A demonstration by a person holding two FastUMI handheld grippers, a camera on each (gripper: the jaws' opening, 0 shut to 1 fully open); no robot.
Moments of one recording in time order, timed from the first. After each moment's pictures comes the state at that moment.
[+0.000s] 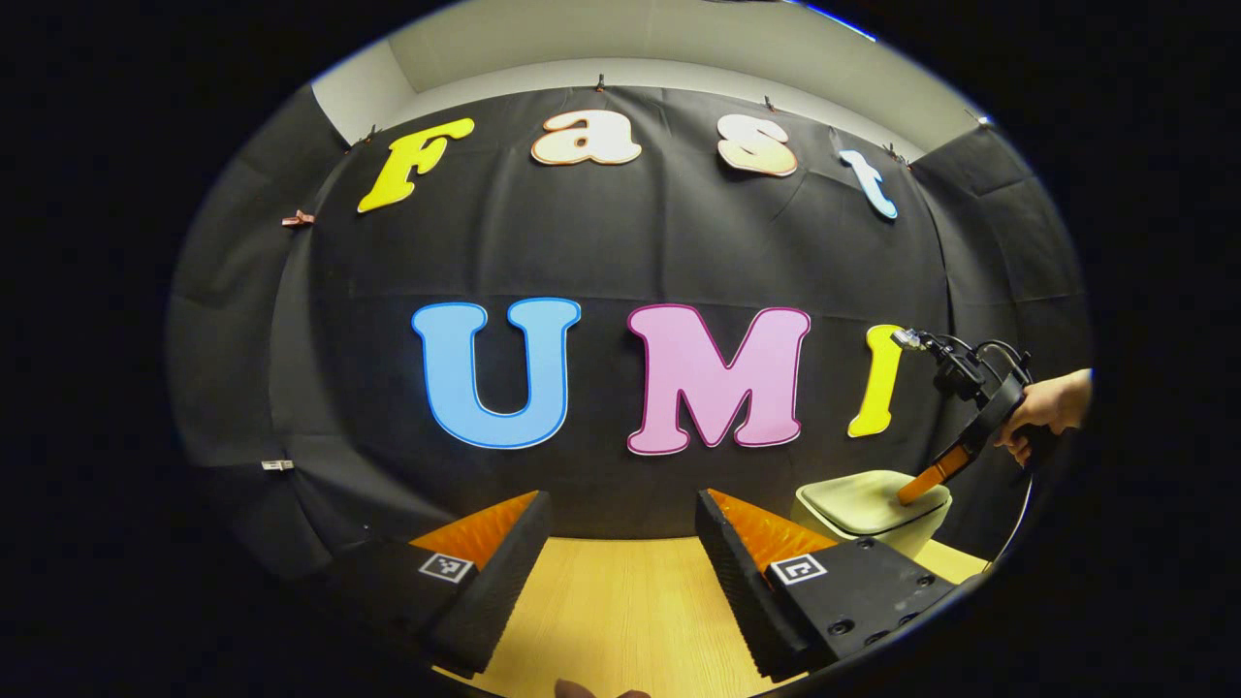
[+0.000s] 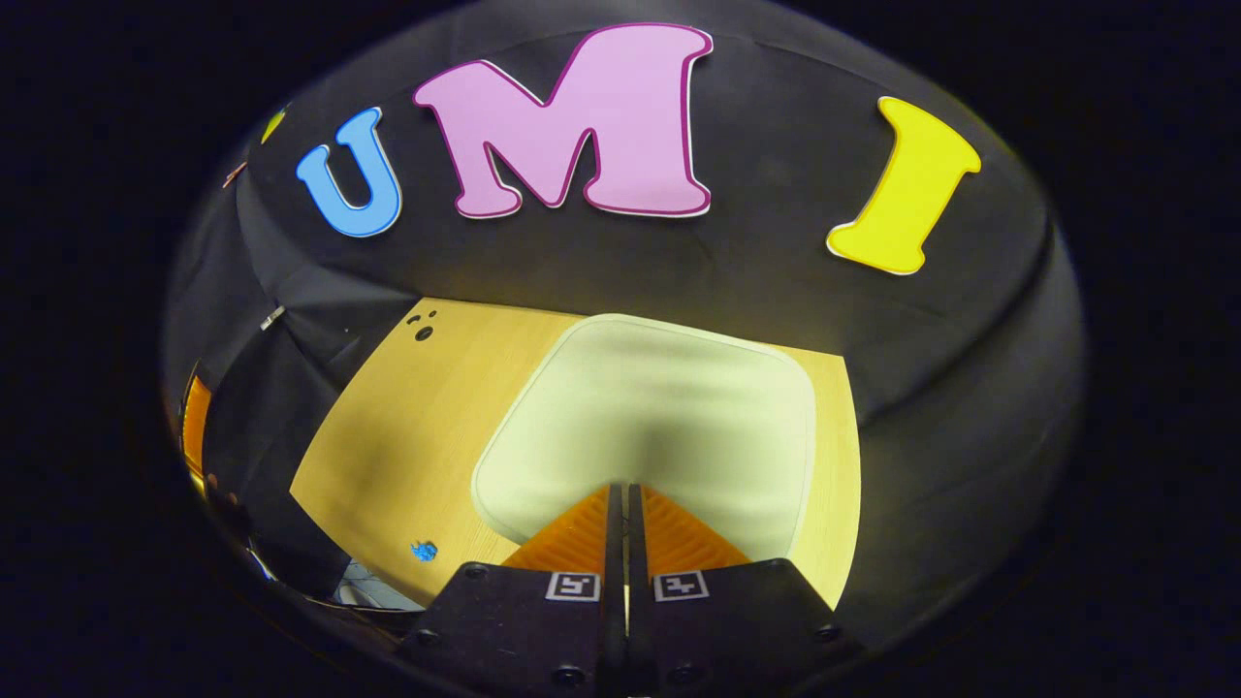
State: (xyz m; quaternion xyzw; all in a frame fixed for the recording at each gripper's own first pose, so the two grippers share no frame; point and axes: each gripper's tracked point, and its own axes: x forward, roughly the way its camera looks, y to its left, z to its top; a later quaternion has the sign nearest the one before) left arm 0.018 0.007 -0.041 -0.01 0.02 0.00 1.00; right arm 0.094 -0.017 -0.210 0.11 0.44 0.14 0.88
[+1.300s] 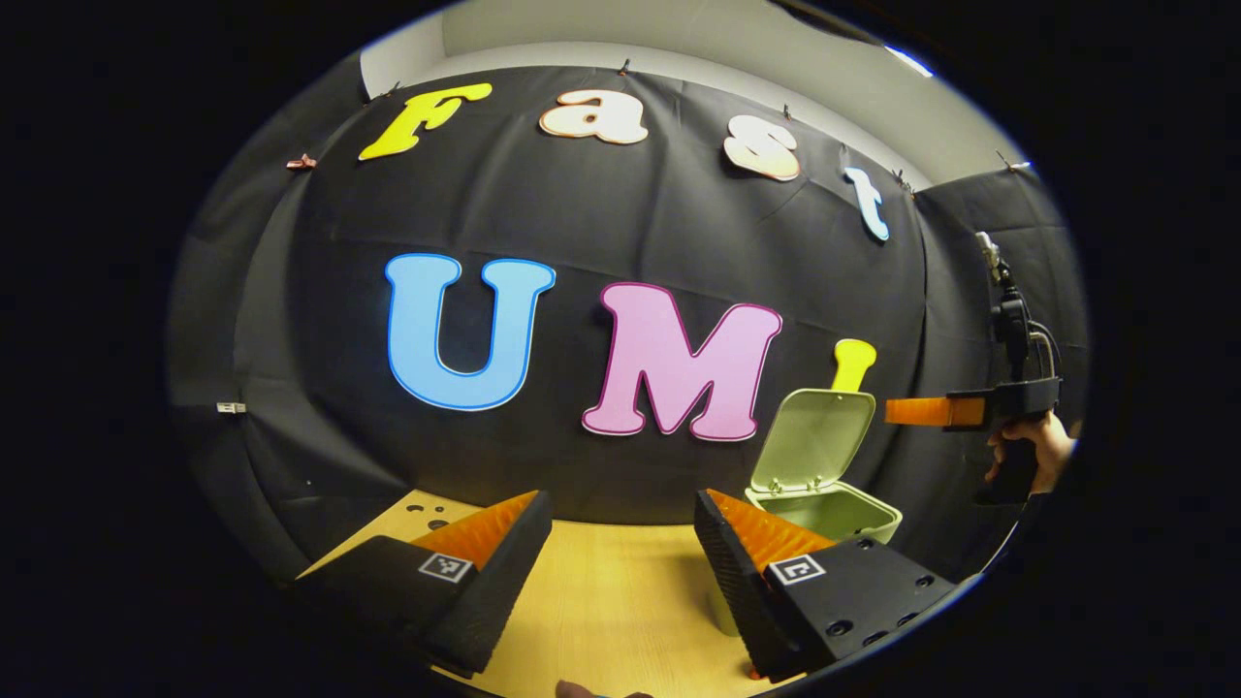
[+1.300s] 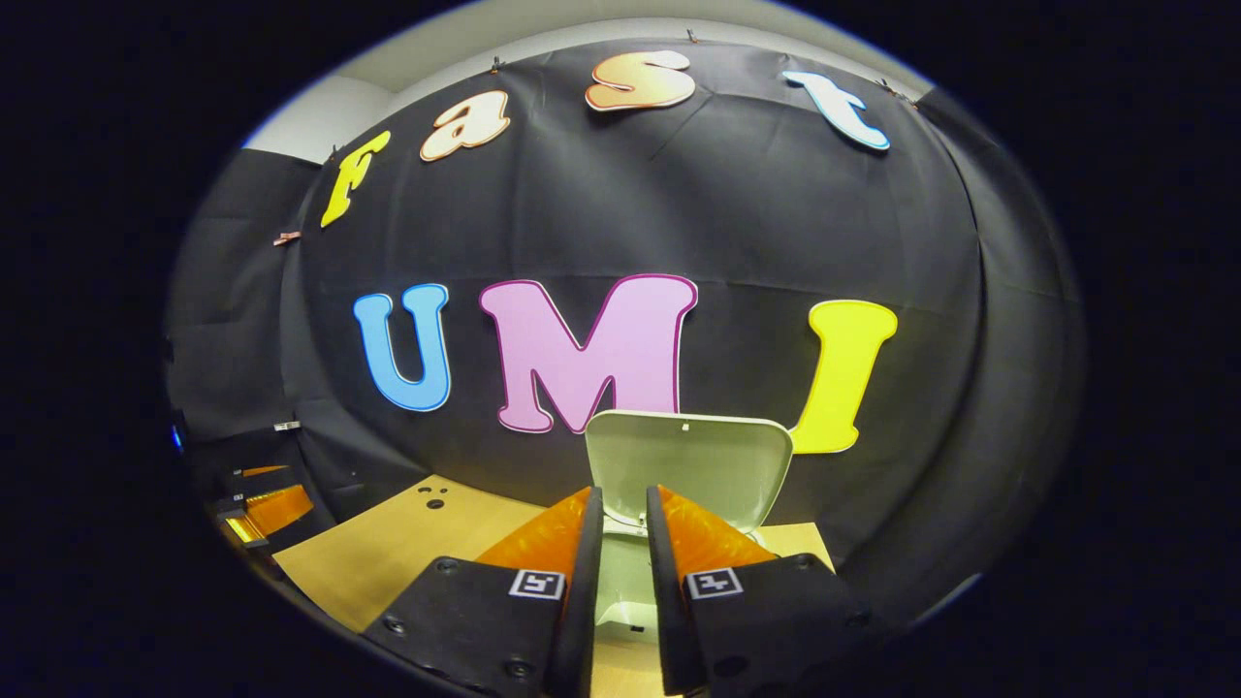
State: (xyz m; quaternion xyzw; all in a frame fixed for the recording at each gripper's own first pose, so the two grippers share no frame) left arm 0.016 -0.017 -0.070 -0.08 0.05 -0.05 0.99; right arm 0.086 -0.035 -0.057 0.13 0.10 0.08 0.98
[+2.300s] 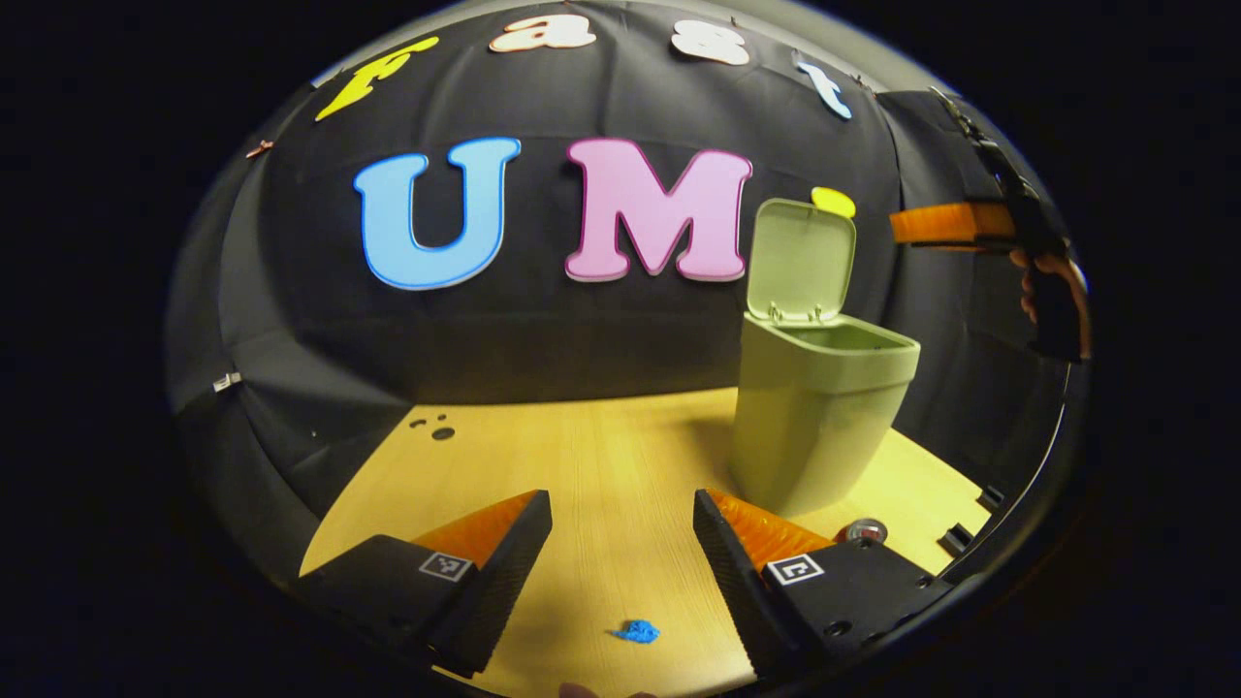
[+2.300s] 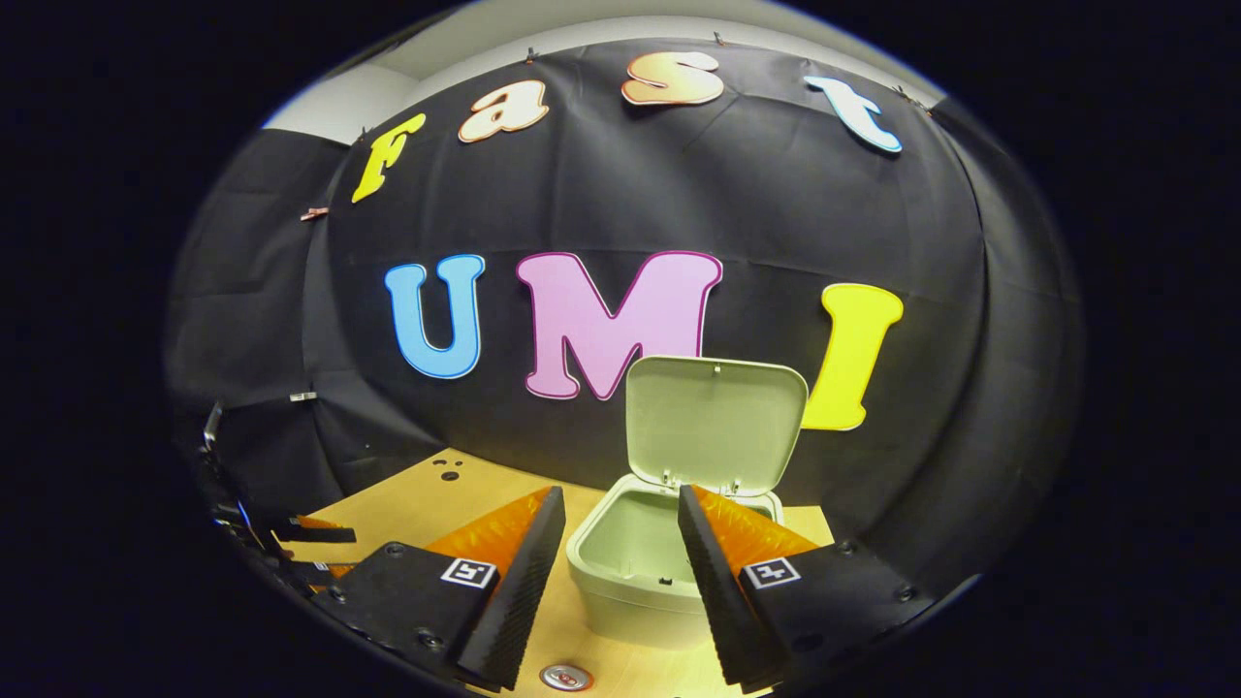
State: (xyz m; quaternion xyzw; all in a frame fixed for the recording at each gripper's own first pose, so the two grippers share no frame) left arm -0.040 -0.040 -0.252 -0.01 0.23 -0.09 0.97; right arm 0.032 -0.010 -0.083 0.11 0.13 0.09 0.98
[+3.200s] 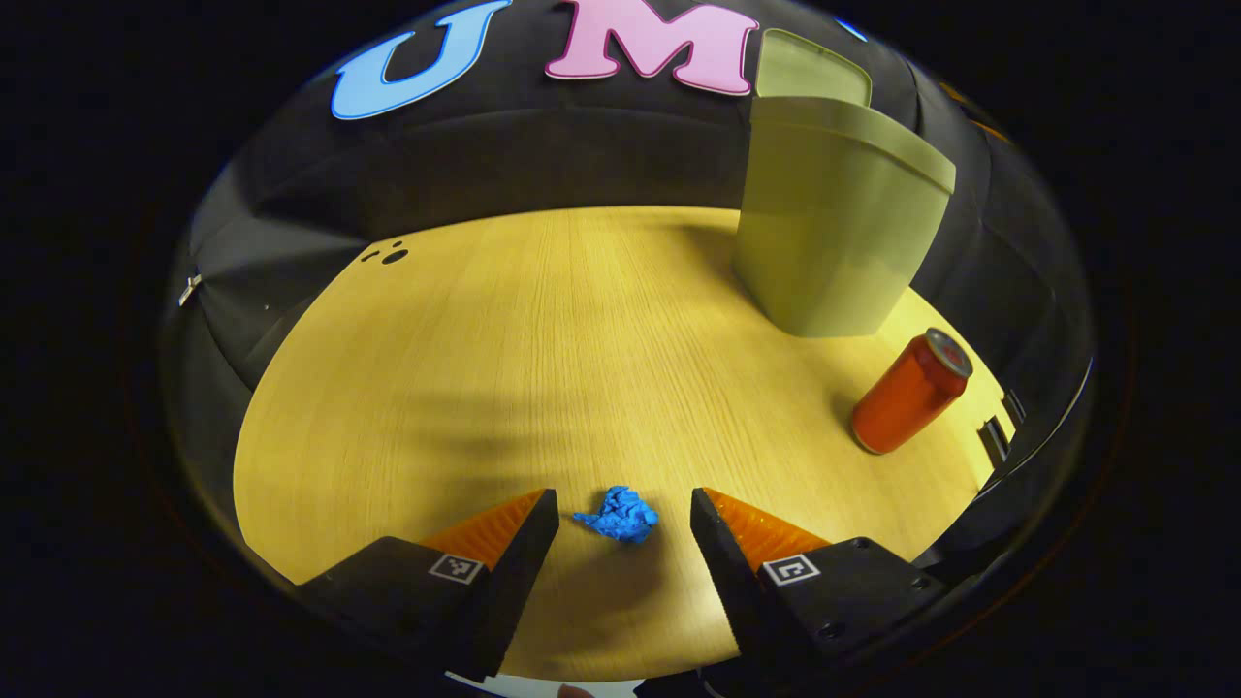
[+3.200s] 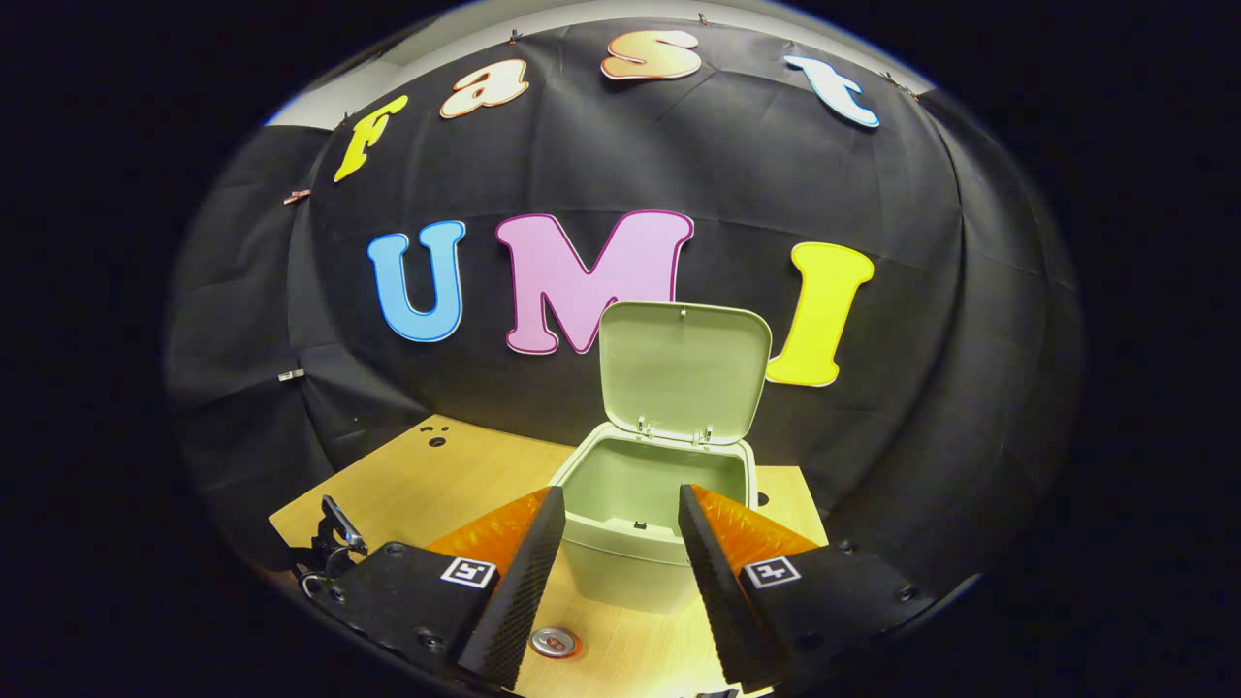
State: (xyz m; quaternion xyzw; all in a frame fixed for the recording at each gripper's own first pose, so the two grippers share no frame) left arm -0.090 -0.048 -0.443 0.00 0.44 -0.10 0.89; right arm -0.004 -0.027 -0.115 0.11 0.19 0.08 0.97
